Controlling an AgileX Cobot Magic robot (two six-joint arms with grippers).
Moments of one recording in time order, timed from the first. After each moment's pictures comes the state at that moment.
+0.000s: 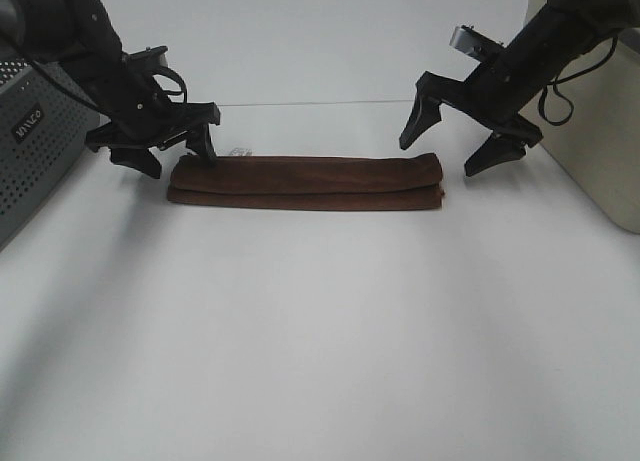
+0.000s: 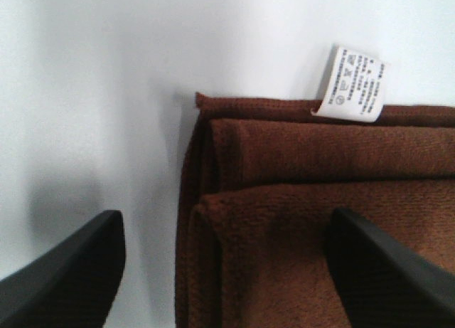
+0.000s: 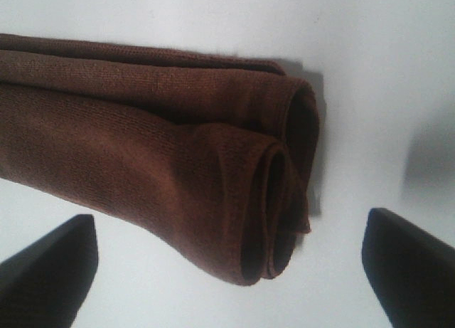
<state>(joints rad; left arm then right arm) -0.19 2.41 -1.89 -0.30 0.77 -0.09 0.07 2.32 -1.84 0.50 0.99 -0.17</state>
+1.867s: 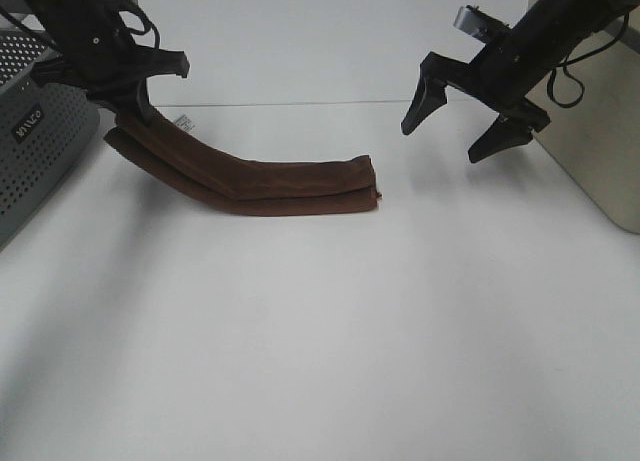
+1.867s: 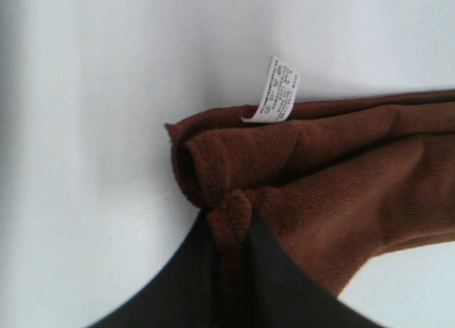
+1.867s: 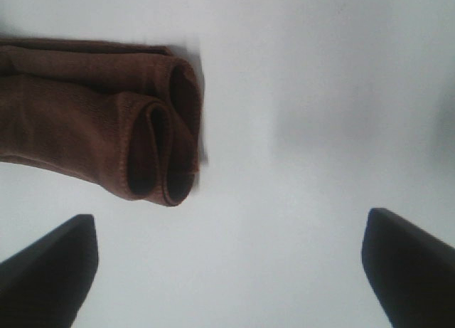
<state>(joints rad) -0.20 2.25 -1.93 -0.12 0.99 -0.13 0.07 2.26 -1.84 0.50 1.04 -0.16</state>
